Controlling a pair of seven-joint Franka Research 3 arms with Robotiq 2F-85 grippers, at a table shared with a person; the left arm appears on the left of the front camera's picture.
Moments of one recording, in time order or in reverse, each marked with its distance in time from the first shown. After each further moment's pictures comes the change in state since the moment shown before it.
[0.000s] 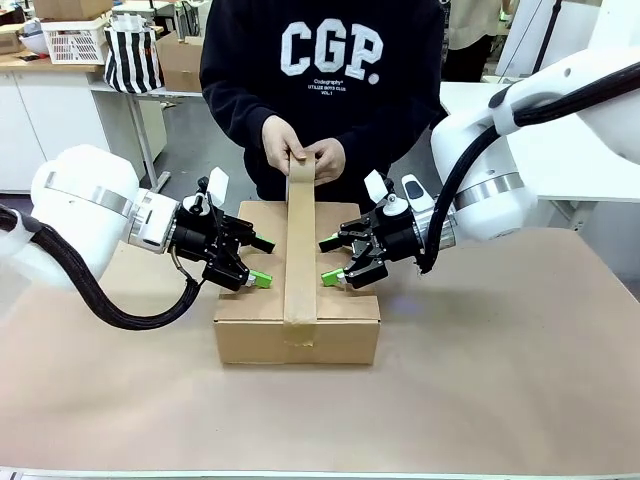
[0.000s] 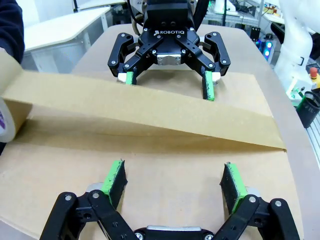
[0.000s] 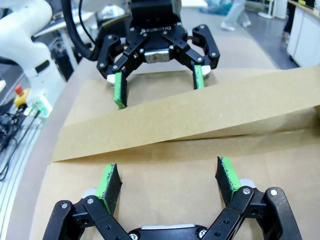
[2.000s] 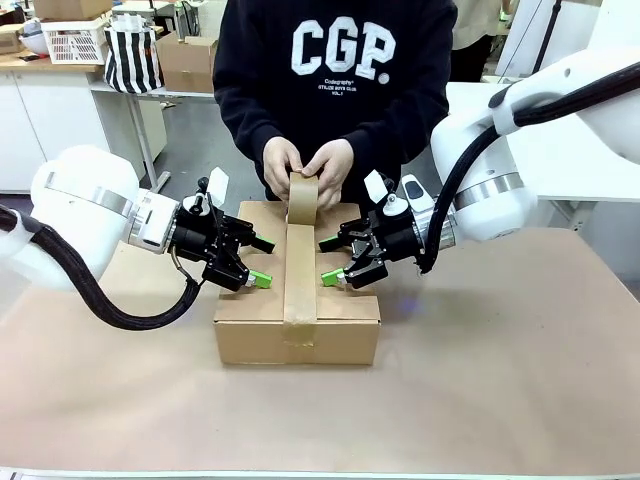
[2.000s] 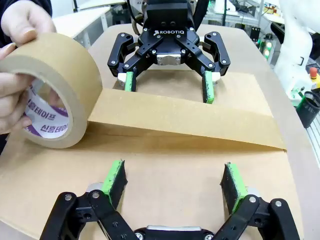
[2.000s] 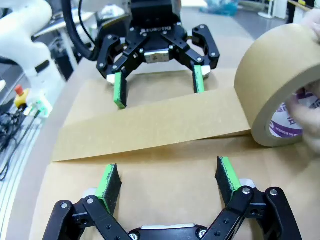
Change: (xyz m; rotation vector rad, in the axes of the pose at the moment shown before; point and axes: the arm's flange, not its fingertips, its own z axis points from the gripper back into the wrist) left arm 0.000 0.000 0.000 -0.001 0.000 0.000; right arm 0.000 0.000 0.000 0.000 0.000 0.000
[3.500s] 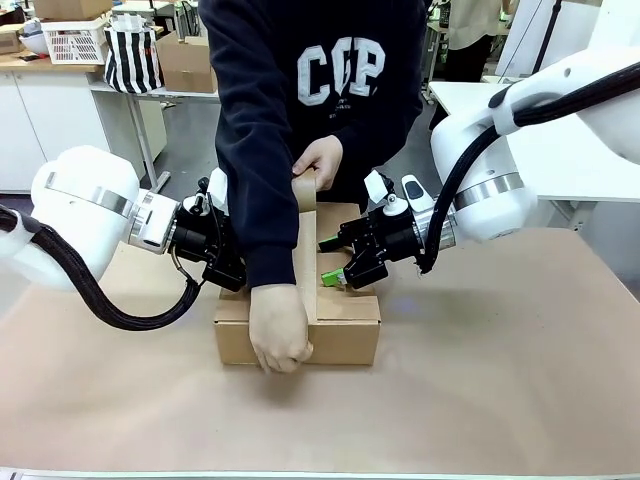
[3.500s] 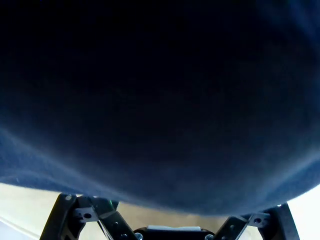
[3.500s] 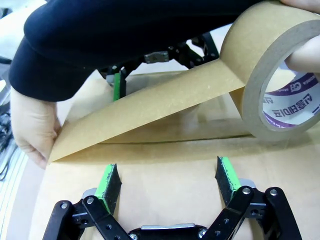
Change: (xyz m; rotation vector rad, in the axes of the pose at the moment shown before) left arm 0.000 0.000 0.000 -0.001 0.000 0.000; right arm 0.000 0.000 0.000 0.000 0.000 0.000
